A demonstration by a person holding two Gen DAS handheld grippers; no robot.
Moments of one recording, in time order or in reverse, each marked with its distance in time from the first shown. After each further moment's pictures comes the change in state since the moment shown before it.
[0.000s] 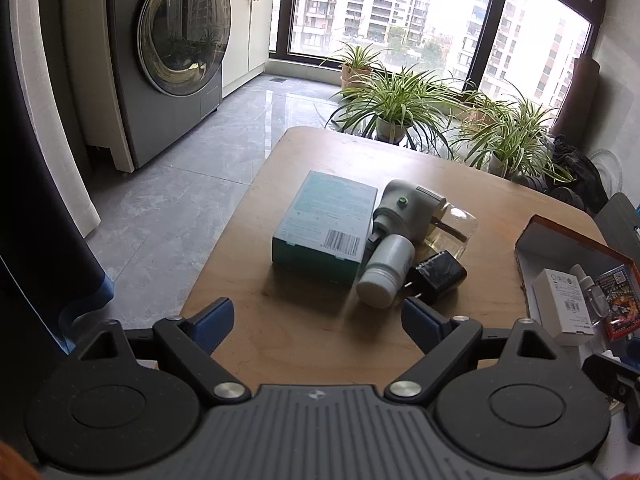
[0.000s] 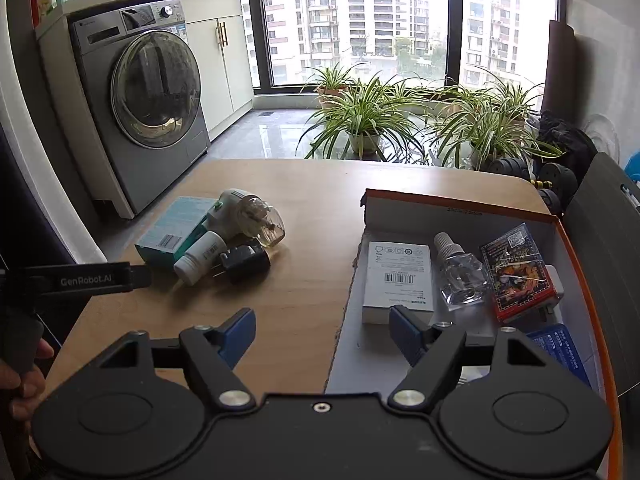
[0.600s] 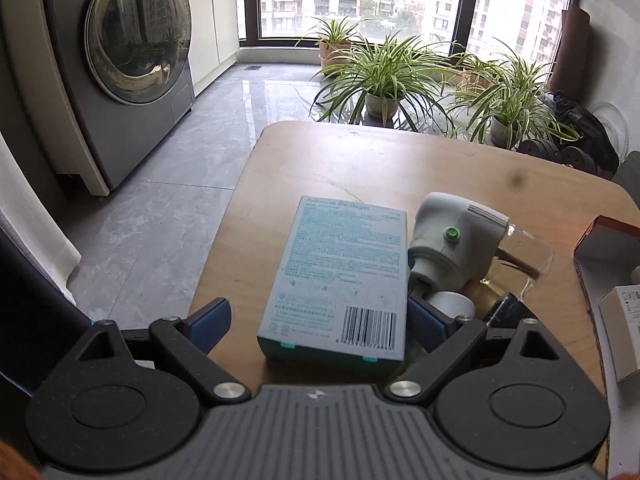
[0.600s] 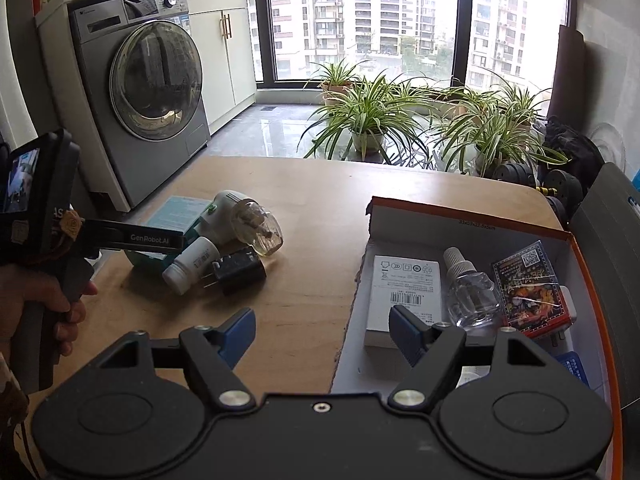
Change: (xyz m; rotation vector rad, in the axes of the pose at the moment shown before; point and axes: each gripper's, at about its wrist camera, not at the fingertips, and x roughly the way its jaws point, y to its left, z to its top) left arm 0.083 0.006 0.040 0.141 0.061 -0.007; right arm 0.026 0.002 0.015 -0.028 0.015 -0.004
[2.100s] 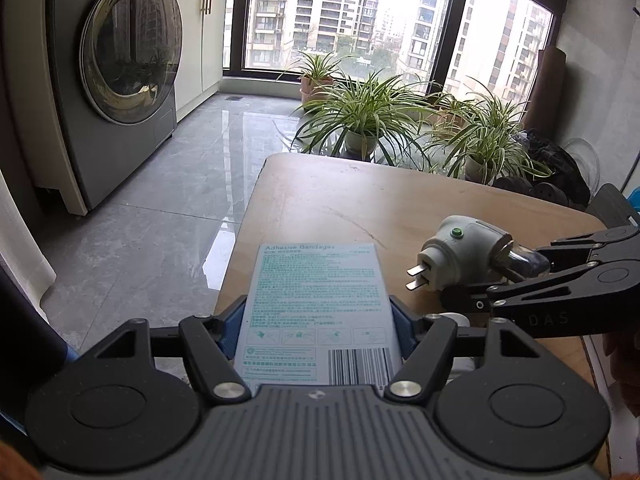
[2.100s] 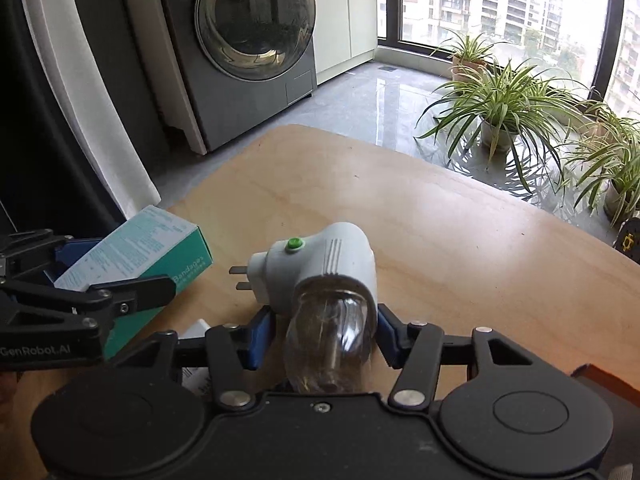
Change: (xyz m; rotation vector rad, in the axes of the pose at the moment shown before) left arm -0.010 0.021 -0.003 -0.031 -0.116 -0.106; right arm 0.162 0.048 0.080 -0.222 0.115 0.285
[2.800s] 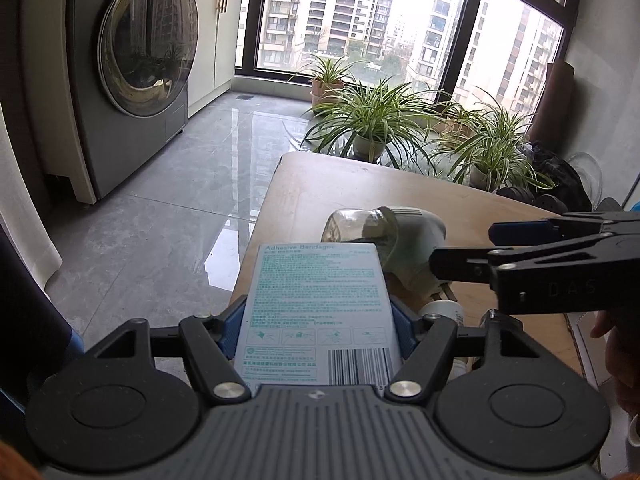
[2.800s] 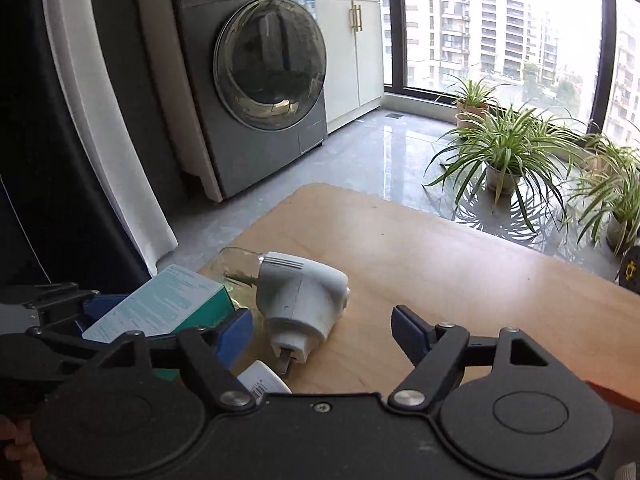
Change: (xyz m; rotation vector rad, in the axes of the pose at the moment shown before) left arm -0.009 0.012 -0.007 -0.056 -0.002 0.007; right arm -0.009 0.036 0.022 -0.066 -0.093 -0.008
